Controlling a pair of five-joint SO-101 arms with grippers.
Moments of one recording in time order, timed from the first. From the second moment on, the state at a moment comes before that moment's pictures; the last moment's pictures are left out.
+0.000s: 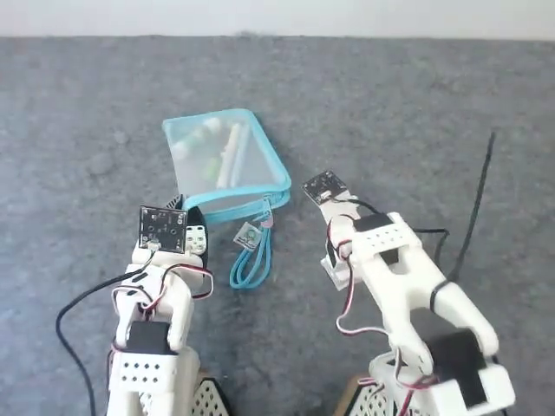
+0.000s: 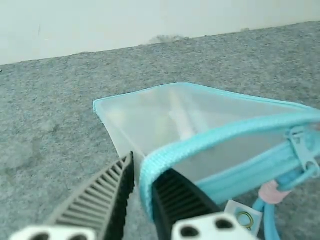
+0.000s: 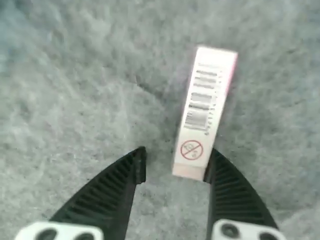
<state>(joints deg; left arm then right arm) -3.5 -89.5 97.5 28.7 -0.7 -20.4 -9.9 50.0 53.7 14.4</state>
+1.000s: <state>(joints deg) -3.5 -89.5 97.5 29.5 -0.7 -38.9 -38.0 28.3 83.1 13.9</state>
